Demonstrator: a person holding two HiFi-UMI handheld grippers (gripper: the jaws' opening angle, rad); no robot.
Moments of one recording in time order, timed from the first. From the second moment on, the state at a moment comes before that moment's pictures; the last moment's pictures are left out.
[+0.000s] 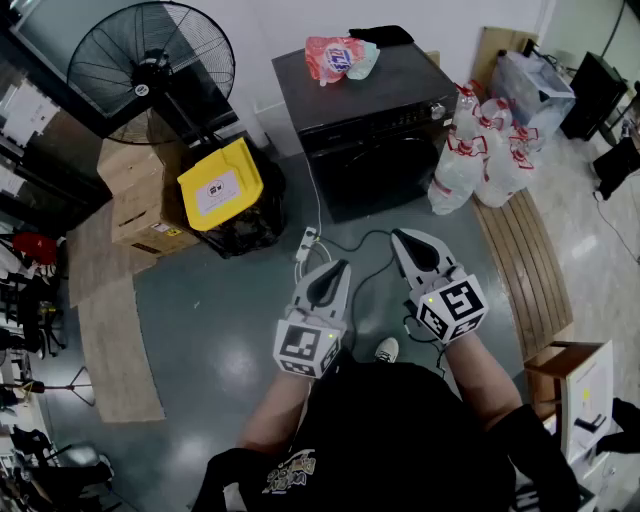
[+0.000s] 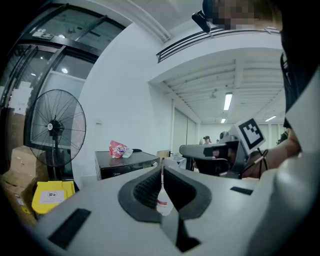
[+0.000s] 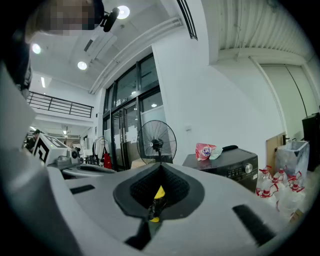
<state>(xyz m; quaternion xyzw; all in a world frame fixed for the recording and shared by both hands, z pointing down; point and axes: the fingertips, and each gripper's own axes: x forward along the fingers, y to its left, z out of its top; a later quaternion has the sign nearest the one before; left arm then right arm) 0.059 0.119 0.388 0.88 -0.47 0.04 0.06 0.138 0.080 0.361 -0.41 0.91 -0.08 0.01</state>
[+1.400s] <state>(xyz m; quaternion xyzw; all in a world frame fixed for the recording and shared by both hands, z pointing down) 0.011 0.073 0.390 0.88 -0.47 0.02 0.06 0.105 0.023 0.376 -0.43 0.89 -0.15 0.06</state>
